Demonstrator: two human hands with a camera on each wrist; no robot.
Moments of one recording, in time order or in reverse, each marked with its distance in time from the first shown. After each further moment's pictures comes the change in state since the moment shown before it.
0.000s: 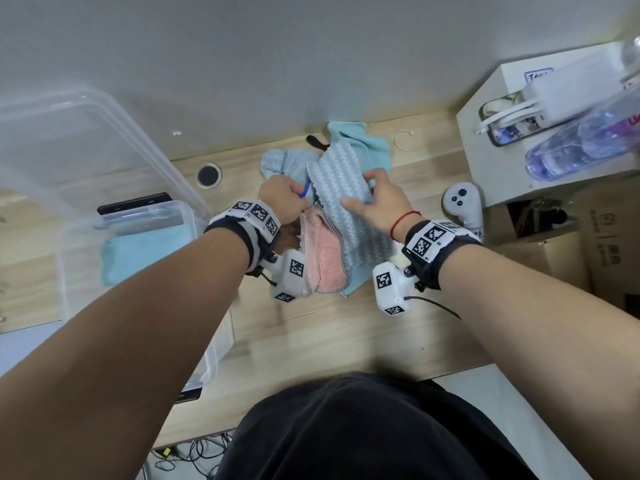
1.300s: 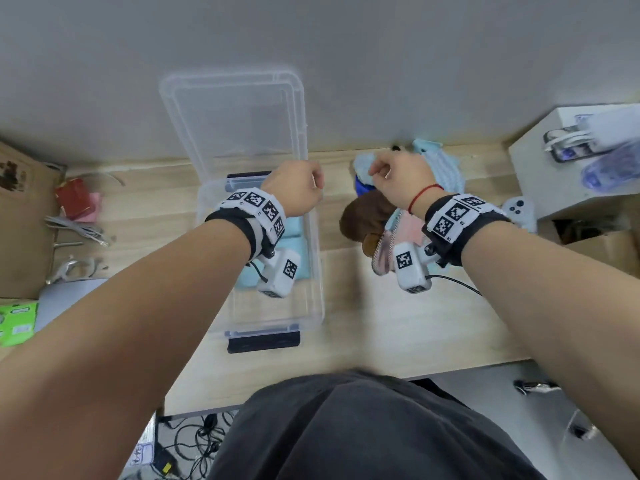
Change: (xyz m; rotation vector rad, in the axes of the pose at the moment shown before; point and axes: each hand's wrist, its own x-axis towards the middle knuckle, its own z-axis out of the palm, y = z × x) left_hand -0.110 -0.137 -0.127 0.126 0.114 0.305; right_hand -0.069 -0.170 0.077 -0.440 0.223 -0.313
